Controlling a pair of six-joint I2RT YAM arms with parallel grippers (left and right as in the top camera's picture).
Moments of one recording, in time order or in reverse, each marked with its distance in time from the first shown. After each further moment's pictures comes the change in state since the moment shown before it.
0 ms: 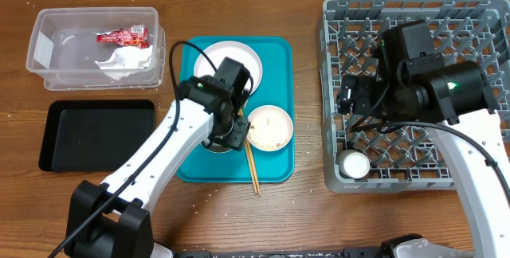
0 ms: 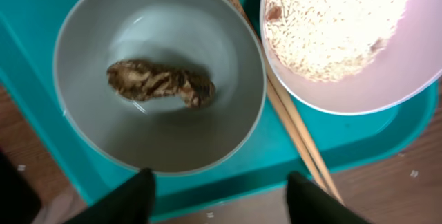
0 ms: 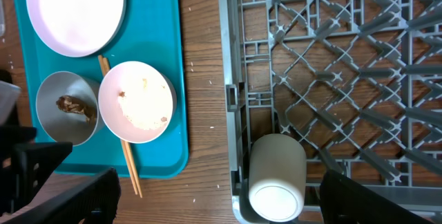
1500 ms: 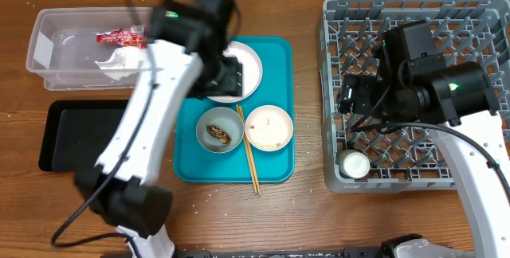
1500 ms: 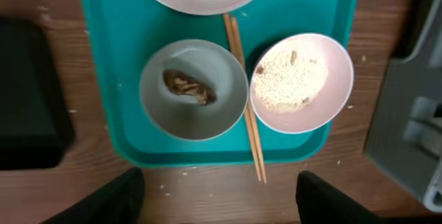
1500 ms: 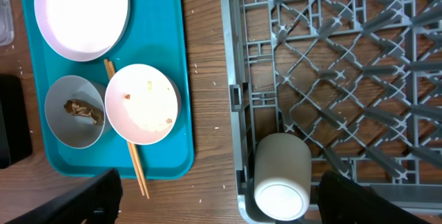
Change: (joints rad) left arm 0.078 0.243 0.760 -0.528 0.033 -0.249; right arm 0.000 -0.006 0.010 0.000 -0.007 0.026
